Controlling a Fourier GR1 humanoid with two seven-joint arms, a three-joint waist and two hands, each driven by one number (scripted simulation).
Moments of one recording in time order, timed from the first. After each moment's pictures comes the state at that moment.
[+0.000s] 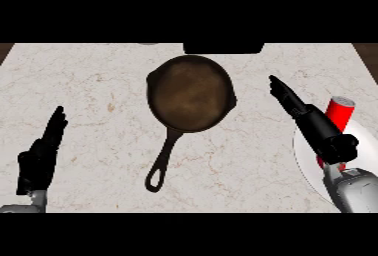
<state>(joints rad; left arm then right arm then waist) -0.01 0.40 -0.08 -1.44 0.06 0.25 -0.04 -0.25 -0.38 0.20 -1.63 -0.09 0.11 0.09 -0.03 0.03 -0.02</state>
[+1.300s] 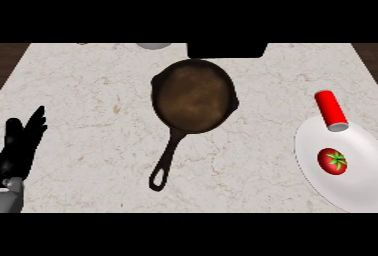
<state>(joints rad) -0.08 0.49 0.01 -1.32 0.08 0.18 0.22 0.29 -0.38 -0.43 -1.86 -0.18 -0.18 -0.04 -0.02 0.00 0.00</state>
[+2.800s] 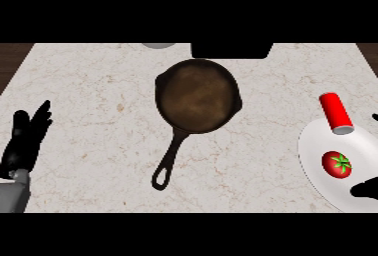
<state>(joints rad) -0.14 0.44 0.06 -1.29 0.01 0.13 0.24 0.01 -0.74 -0.03 -1.81 0.18 0.26 0.83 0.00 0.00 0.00</state>
